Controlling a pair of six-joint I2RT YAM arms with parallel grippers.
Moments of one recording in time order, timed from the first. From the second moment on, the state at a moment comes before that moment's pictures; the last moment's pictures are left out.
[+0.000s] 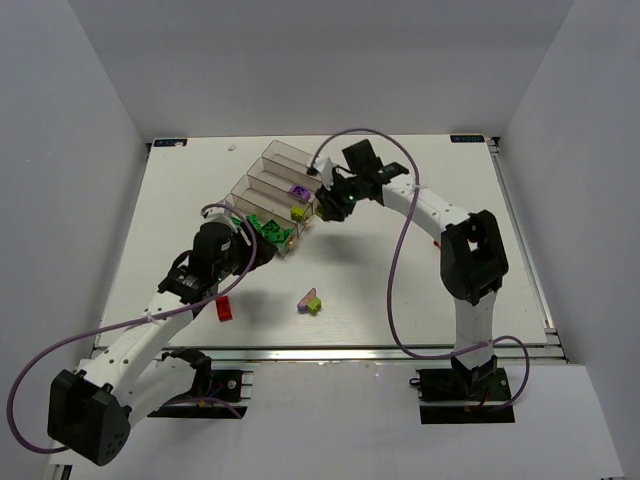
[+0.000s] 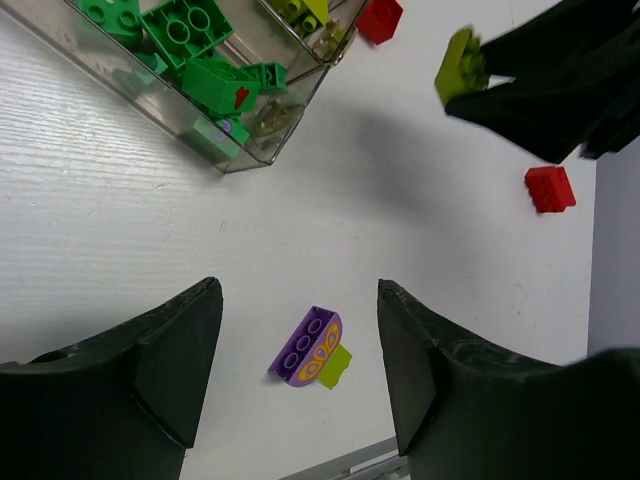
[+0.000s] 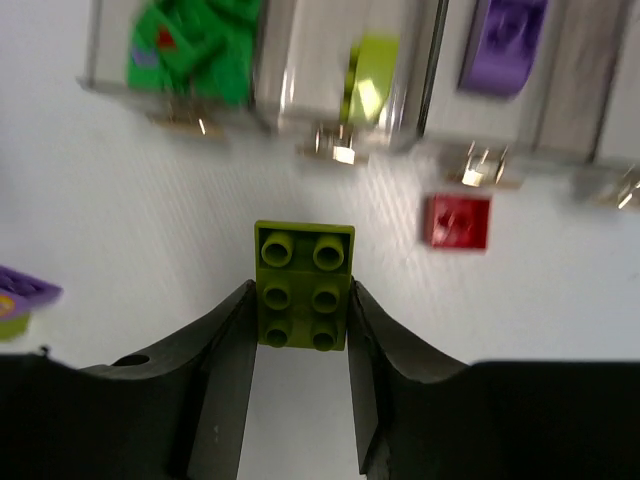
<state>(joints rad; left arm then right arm) -0.43 0.95 0.64 -0.25 0.00 -0.74 0.56 1.99 1.61 -0.55 -0.49 -0.52</state>
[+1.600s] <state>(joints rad) -0.43 0.81 0.57 -0.25 -0.02 -0.76 0.63 1.90 1.61 -0.56 -0.81 -0.67</state>
